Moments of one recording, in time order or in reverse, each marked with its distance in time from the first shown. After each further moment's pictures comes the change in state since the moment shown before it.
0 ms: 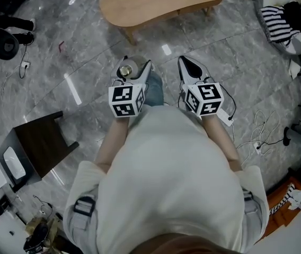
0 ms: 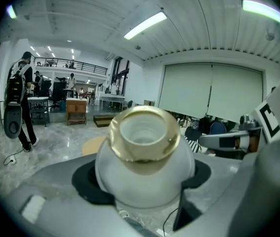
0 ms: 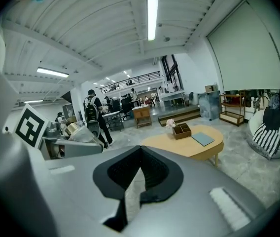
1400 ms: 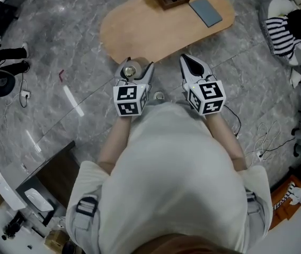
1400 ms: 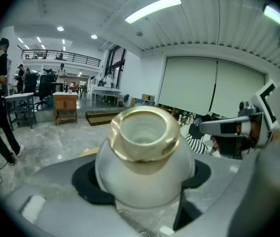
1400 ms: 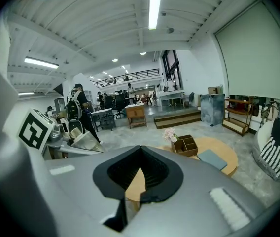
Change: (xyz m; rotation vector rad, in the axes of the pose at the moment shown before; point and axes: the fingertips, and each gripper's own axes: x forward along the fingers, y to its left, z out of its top) left arm 0.245 0.171 0.115 0.018 0.084 -0.087; right arm 0.280 -0.078 0.130 -0.050 0.040 -0.059
